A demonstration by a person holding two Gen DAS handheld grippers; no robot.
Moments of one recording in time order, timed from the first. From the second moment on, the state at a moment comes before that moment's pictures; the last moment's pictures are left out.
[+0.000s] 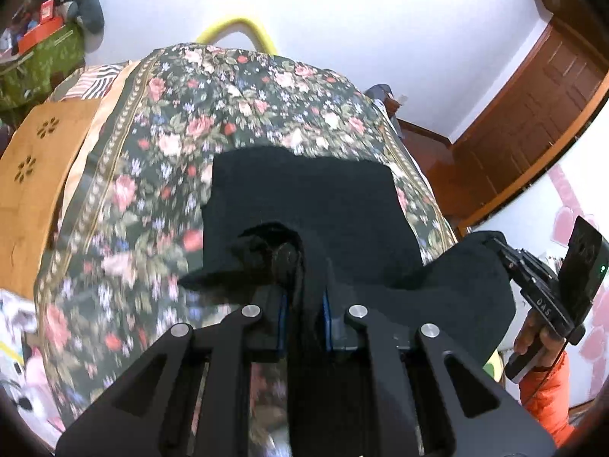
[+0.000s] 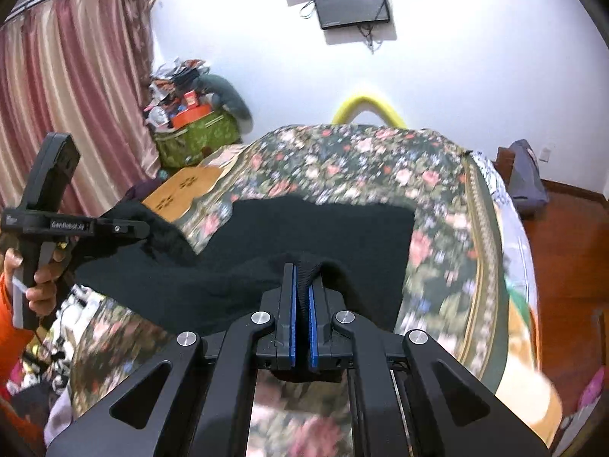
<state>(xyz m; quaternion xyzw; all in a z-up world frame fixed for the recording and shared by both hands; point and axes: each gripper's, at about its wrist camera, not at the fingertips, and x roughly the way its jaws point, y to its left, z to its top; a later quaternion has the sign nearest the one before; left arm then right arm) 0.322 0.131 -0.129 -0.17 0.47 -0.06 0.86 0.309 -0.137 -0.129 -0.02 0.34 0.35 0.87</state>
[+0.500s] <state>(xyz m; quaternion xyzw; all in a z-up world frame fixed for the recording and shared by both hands) 0.462 0.174 -0.230 -0.20 0.54 -0.01 0.82 0.444 -0.103 -0.201 -0.01 0.44 0.31 0.85</state>
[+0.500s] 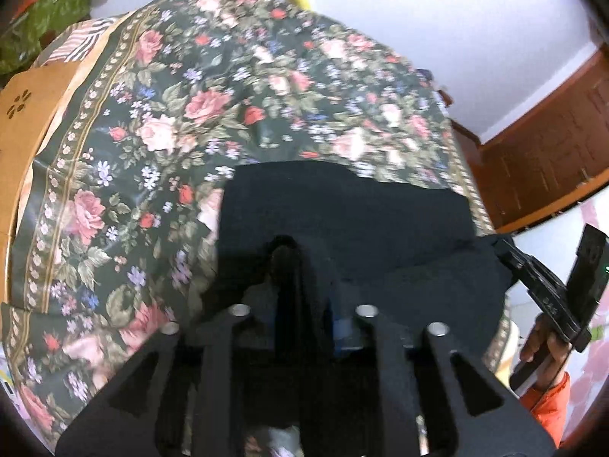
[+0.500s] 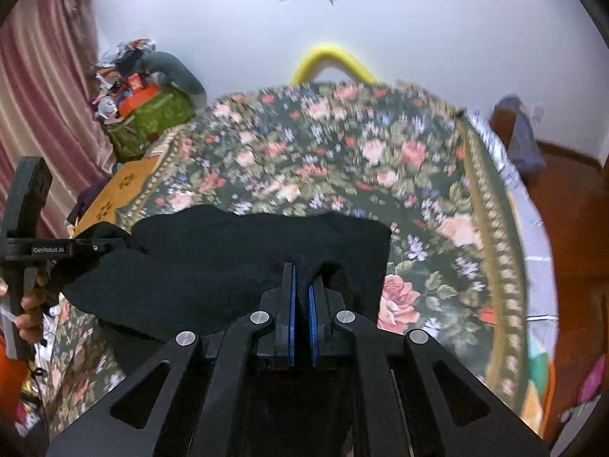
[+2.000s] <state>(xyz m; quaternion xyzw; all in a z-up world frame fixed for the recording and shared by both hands) 0.461 0.175 -0.181 -0.05 0.46 0.11 0.88 0.435 -0.116 -0.170 -0.04 0.37 0.27 0.89</state>
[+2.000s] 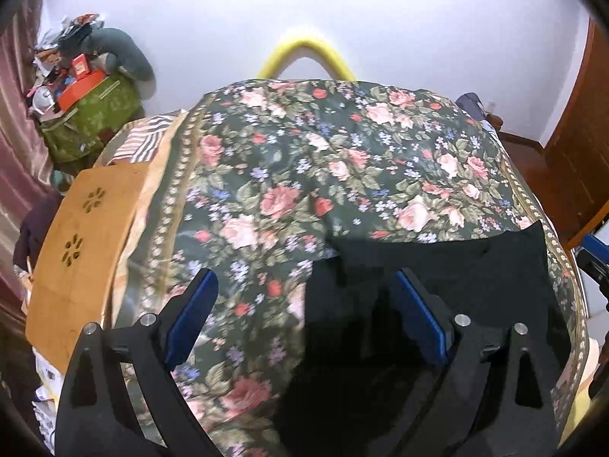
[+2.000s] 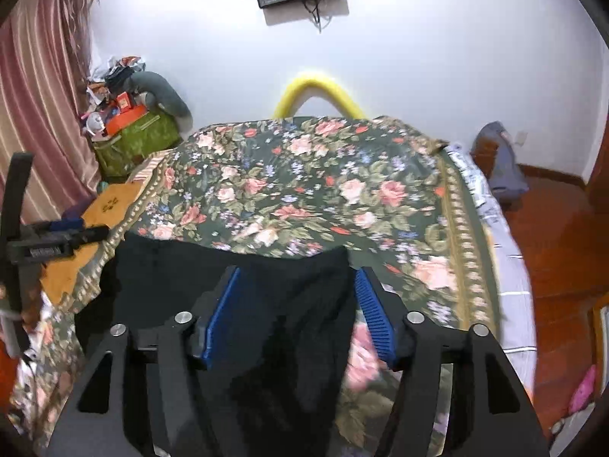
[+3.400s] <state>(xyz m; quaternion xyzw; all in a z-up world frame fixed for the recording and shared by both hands) 0.373 0.162 -0.169 -0.17 0.45 -0.04 0.88 0.362 -0.103 -0.163 0.04 0.38 0.37 0.85</state>
